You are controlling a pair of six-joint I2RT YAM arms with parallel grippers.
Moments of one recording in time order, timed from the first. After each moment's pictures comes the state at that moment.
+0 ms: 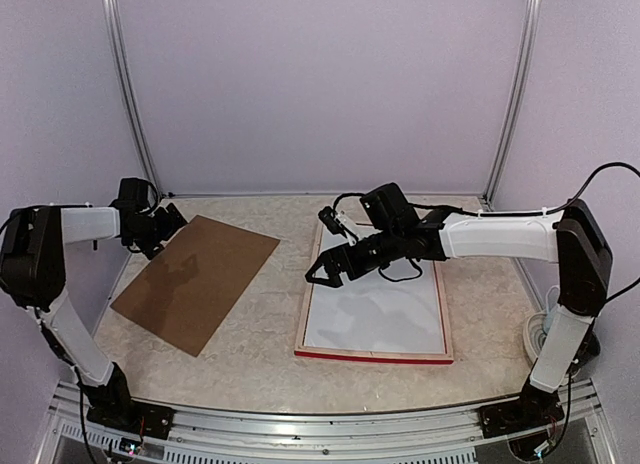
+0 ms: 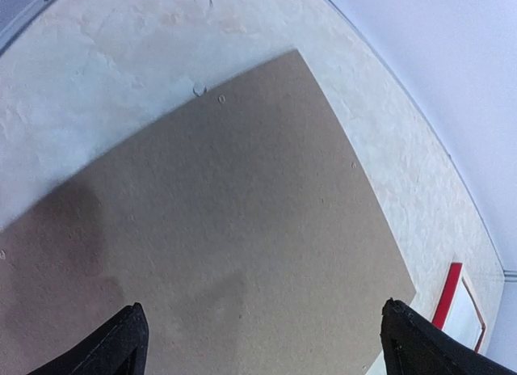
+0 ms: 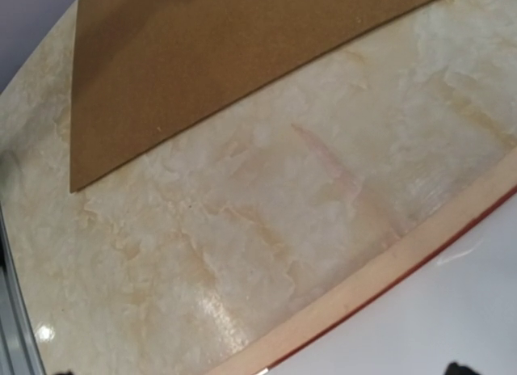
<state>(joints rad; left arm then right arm) 0.02 1.66 1.01 -0.15 0.12 -0.71 0.82 1.79 1.28 -0.19 -0.43 0.26</state>
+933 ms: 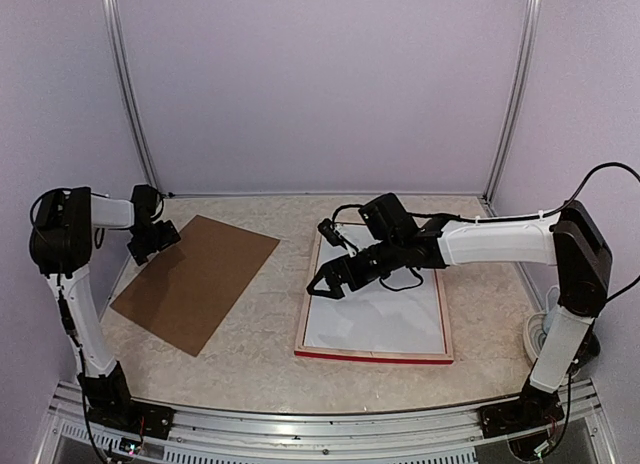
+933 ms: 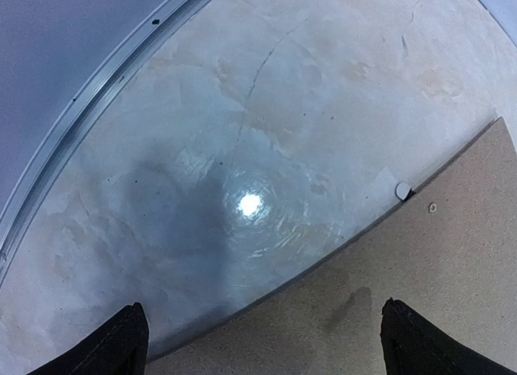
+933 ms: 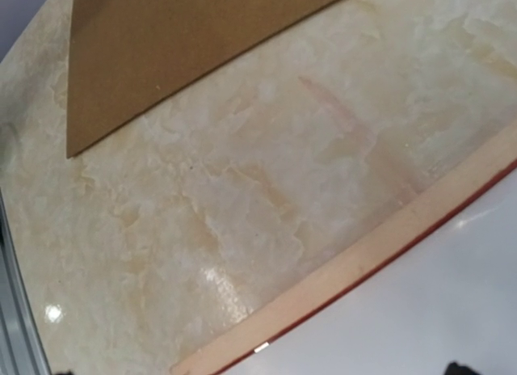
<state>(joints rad) 0.09 2.01 1.30 -0.31 -0.17 -0.56 0.83 1.79 1.23 -0.18 -0.45 0.26</state>
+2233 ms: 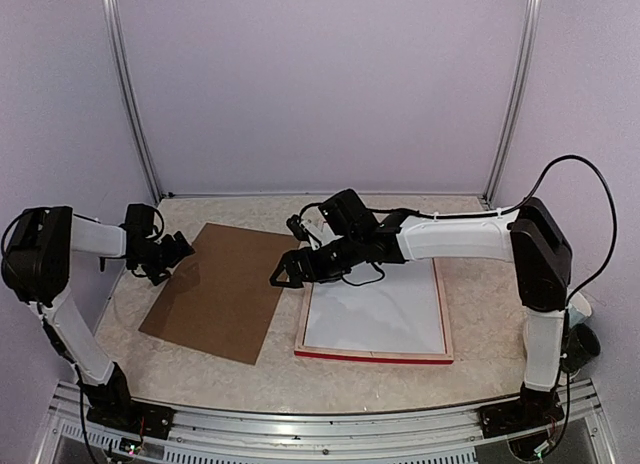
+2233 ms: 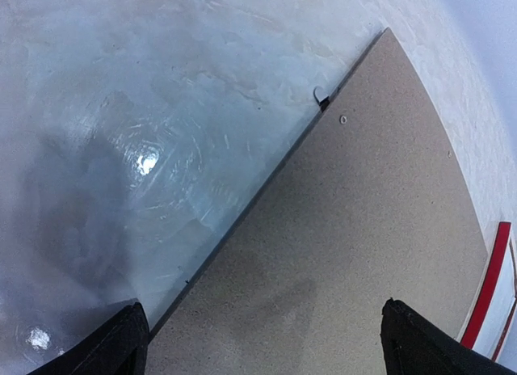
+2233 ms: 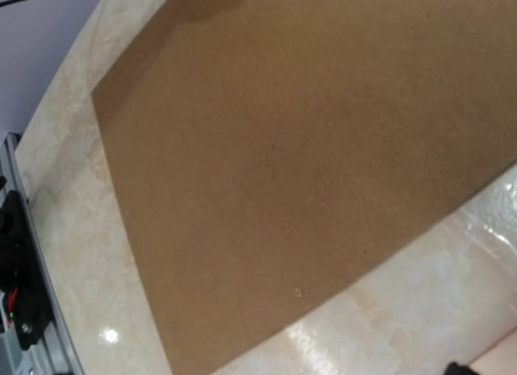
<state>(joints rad) 0.02 1.72 0.88 -0.07 0.17 -0.68 0.91 2.00 1.51 -0.20 -0.43 0.46</state>
